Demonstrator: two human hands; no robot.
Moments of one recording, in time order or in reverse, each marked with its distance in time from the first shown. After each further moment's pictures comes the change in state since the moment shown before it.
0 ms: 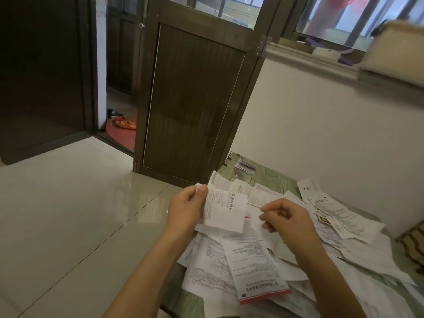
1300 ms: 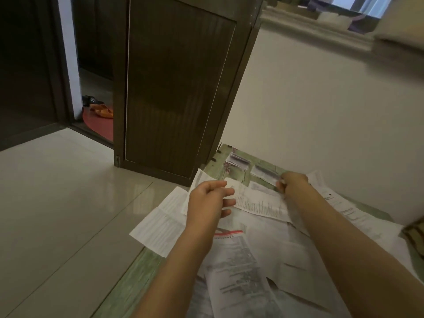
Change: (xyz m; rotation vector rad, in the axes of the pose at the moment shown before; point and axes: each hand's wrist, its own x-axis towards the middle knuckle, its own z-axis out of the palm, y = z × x) left_hand 0.065 -0.008 0.076 -0.108 -0.033 -0.230; right_hand 0.241 0.087 -0.015 0.267 0.391 0.599
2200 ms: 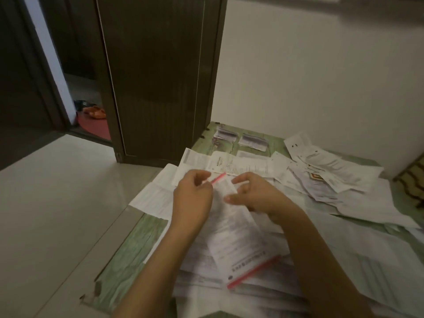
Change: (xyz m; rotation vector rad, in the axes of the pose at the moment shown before) left_hand -0.043 -0.029 -0.006 0.503 0.051 0.273; right_hand -0.152 0.076 -0.056 -0.526 -0.664 -0.319
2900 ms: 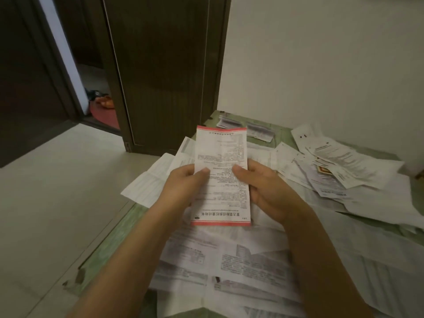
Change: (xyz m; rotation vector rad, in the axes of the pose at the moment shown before) left_hand 0.008 0.006 -0.003 -0.158 -0.192 -0.340; right_hand 0.005 0.018 -0.011 0.665 -0.211 -0.200
